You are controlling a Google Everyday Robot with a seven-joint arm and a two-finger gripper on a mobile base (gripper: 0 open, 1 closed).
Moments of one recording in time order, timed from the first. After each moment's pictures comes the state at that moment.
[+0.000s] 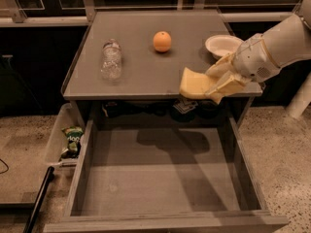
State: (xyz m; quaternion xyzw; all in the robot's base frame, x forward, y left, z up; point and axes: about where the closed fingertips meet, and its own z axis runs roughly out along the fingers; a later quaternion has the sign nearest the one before) arm 0.550 -0.163 0.891 -0.64 0.69 0.13 0.33
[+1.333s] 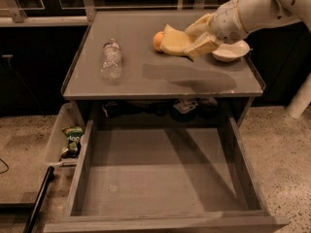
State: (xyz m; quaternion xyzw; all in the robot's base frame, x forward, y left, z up) arm 0.676 -0.123 0.939 -0.65 0.61 0.11 0.44
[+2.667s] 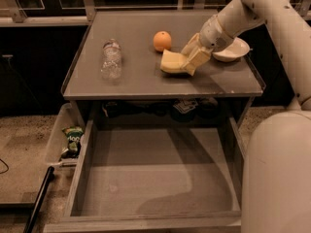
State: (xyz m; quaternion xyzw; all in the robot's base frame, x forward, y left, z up) arm 0.704 -0.122 0.865 -0.66 0.68 0.16 0.30
